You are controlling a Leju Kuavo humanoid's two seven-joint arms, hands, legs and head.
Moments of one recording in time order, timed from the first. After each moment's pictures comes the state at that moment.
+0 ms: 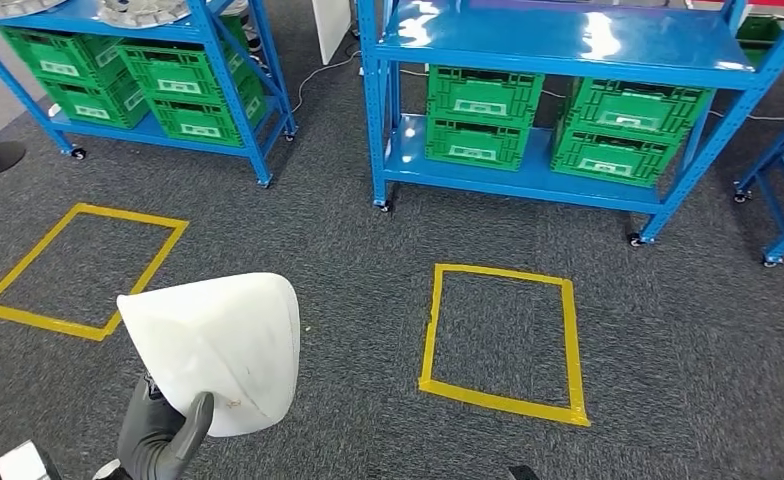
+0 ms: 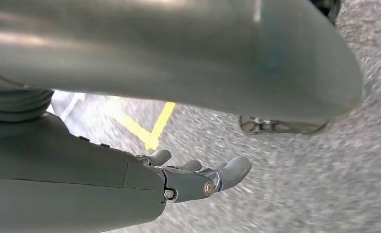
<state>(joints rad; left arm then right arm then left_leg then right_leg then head) 0.10 -0.05 -0.17 -1.62 0.10 -0.50 -0.55 -0.03 0.07 -0.66 -0.18 0.50 0.19 -0.02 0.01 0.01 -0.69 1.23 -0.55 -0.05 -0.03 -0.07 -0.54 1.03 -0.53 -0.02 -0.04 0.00</state>
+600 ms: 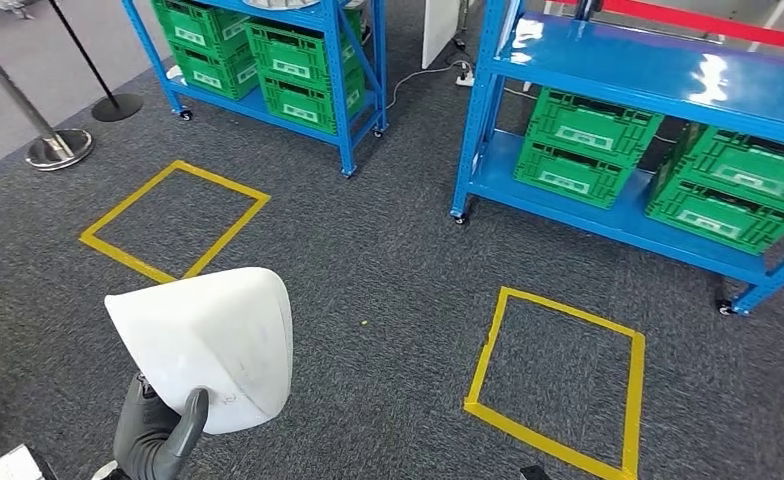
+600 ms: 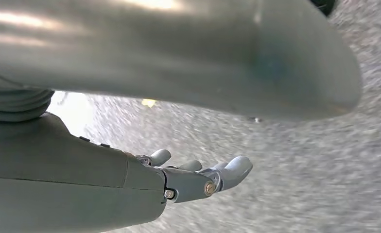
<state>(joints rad) 0.11 -0.04 -0.18 -1.62 0.10 -0.45 -0.59 -0.01 0.01 -0.63 -0.18 0.51 0.20 -0.04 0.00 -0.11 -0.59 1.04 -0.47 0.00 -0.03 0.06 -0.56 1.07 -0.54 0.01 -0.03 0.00</state>
